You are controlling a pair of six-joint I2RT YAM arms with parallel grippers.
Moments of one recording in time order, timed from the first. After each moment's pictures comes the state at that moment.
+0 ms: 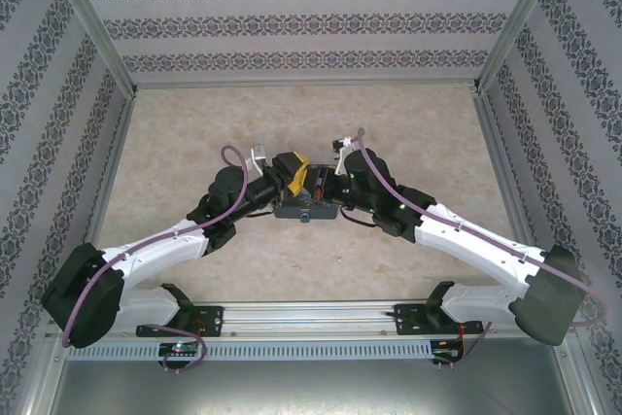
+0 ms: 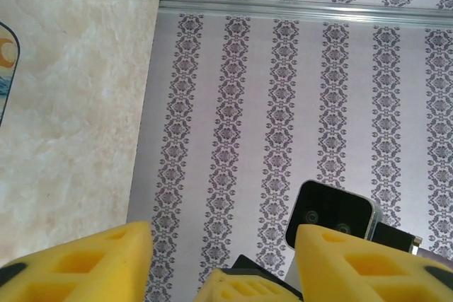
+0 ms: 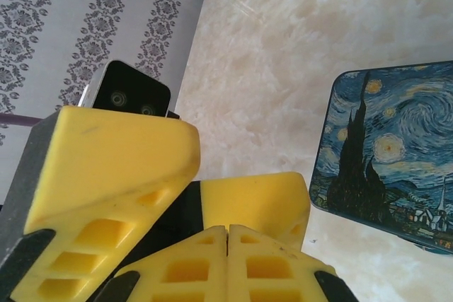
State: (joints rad) left arm -0.66 1.23 0.60 0.58 0.22 -1.60; right arm 0.82 1.20 0.91 -0.13 -0.11 0.96
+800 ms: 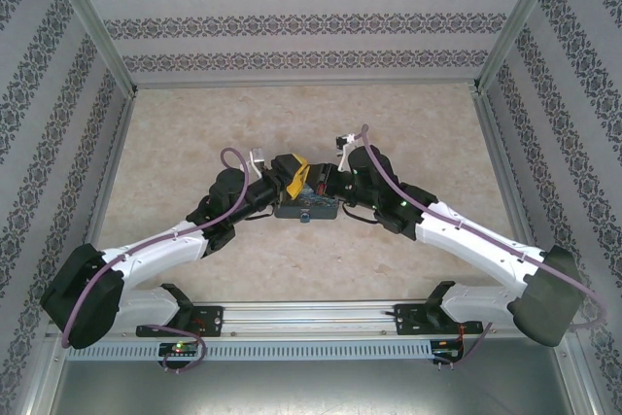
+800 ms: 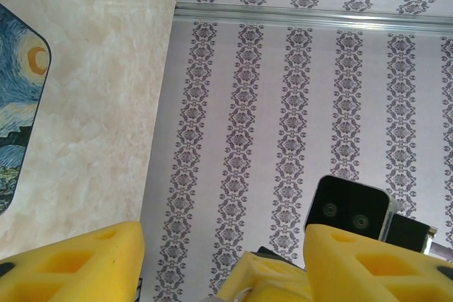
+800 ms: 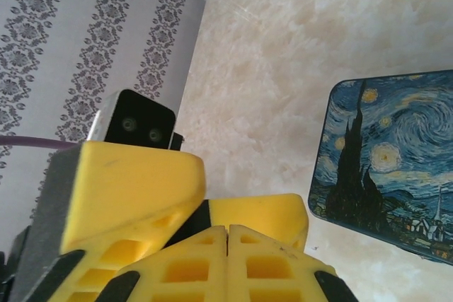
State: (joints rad) left arm -0.66 1.23 0.58 0.55 0.21 -1.59; right arm 0.79 1.21 0.90 -0.11 -0.14 0.97
